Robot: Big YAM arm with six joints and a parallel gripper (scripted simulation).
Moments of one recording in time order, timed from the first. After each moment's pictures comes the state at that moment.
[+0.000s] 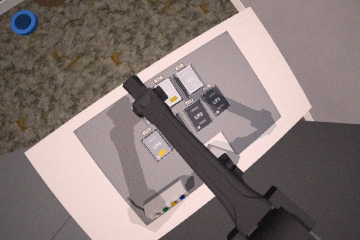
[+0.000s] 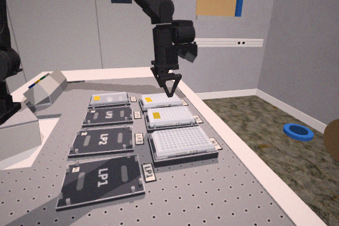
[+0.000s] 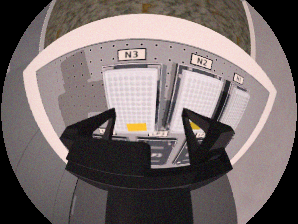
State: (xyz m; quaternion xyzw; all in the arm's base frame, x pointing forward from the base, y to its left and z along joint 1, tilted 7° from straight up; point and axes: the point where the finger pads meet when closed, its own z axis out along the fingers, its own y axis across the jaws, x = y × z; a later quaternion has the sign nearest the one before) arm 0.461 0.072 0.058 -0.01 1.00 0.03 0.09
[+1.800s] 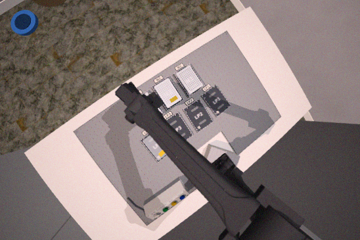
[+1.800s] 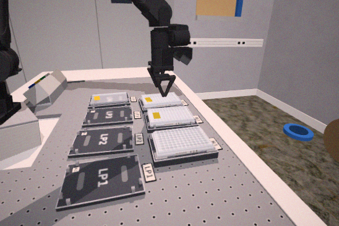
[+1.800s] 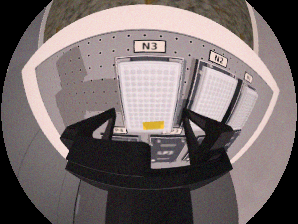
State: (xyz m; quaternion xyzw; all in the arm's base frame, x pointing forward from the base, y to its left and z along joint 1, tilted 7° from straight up) arm 0.452 0.105 0.049 0.00 1.00 0.04 0.06
